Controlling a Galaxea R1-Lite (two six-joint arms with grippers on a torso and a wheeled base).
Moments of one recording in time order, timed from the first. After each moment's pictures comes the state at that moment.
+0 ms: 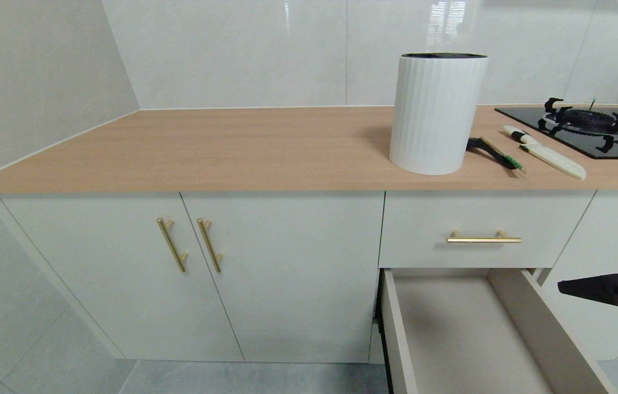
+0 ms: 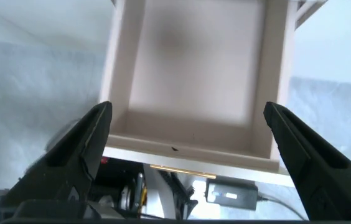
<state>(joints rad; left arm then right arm) 0.00 0.00 0.00 0.00 0.03 0.00 0.31 1.23 -0.98 0.50 -0.11 0.18</state>
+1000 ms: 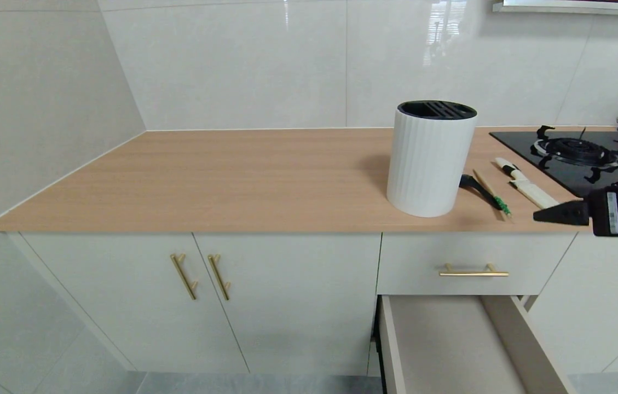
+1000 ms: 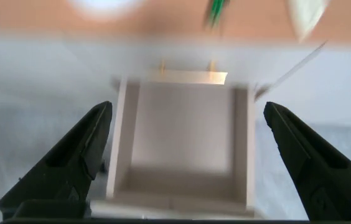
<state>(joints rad) 0.00 0.00 0.00 0.00 0.03 0.00 0.23 1.38 -1.16 0.34 -0.14 0.13</state>
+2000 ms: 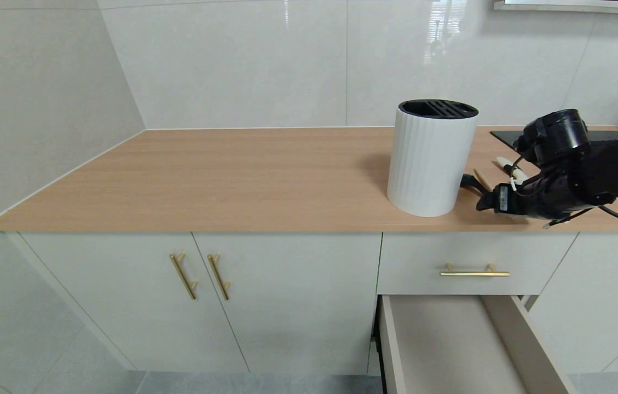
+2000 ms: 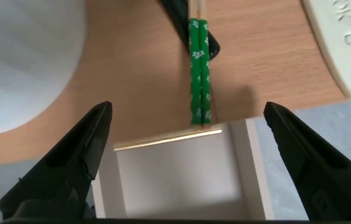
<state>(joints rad) 0.00 0.00 0.00 0.00 0.03 0.00 0.17 1.89 -1.43 0.23 -0.28 0.27</state>
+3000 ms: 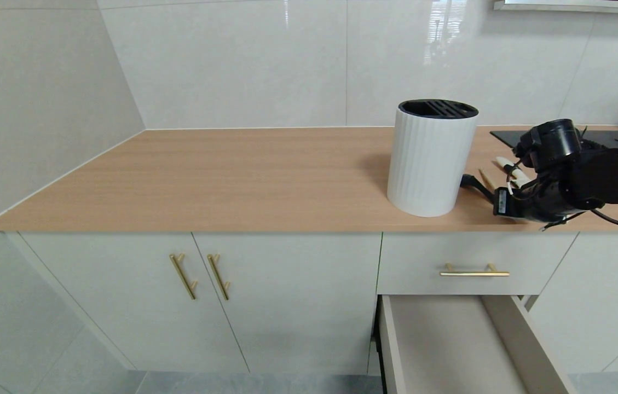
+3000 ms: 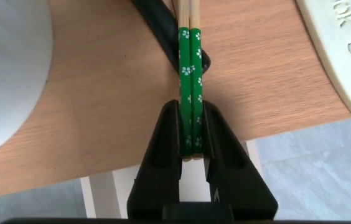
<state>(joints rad) 0.00 0.00 0.00 0.00 0.03 0.00 0.14 1.94 -1.43 0.18 -0.29 0.27</state>
